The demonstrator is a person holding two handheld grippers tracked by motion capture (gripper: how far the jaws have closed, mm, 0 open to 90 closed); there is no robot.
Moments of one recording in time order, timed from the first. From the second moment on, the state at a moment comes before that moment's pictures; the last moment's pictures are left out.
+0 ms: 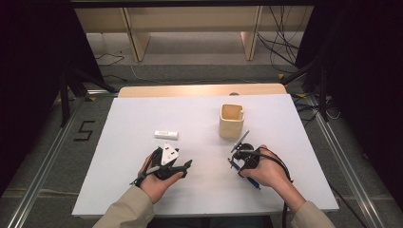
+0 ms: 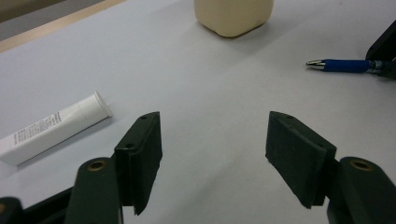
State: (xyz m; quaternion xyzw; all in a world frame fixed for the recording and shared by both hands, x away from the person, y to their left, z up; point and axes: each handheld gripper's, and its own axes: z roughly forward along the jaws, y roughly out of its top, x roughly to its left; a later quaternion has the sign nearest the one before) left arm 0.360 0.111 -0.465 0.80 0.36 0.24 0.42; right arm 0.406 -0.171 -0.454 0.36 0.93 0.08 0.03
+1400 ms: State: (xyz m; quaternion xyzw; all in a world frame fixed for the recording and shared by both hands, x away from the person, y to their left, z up) left arm 0.361 0.114 -0.466 0.80 0.36 0.24 0.41; right arm 0.399 -0.179 -0.434 0.41 0.87 0.24 0.08
